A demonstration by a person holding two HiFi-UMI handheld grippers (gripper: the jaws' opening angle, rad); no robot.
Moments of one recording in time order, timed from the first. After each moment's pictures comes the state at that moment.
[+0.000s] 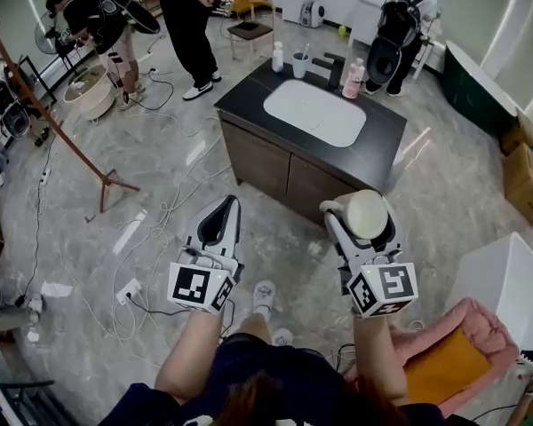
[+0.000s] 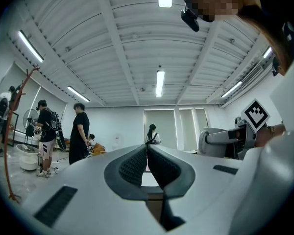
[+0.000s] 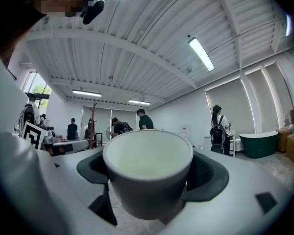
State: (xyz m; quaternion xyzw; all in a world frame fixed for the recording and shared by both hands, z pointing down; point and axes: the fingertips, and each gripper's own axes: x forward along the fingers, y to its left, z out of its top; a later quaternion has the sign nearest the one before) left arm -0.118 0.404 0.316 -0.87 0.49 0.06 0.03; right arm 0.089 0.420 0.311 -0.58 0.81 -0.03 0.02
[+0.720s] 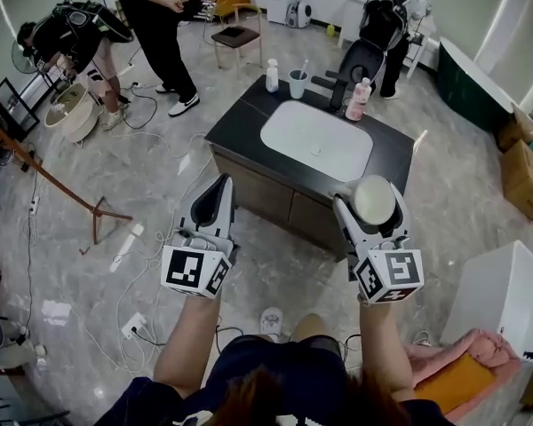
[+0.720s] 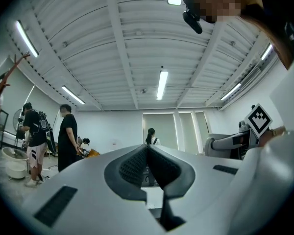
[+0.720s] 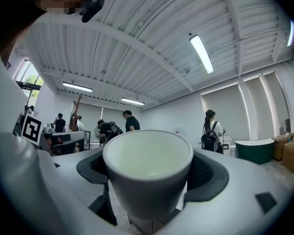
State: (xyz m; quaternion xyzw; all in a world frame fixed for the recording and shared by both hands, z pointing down) left arm -0.146 0.155 0.283 -0.88 0.46 0.08 0.05; right arm 0.081 0.191 0.296 -0.62 0.78 0.00 0.01
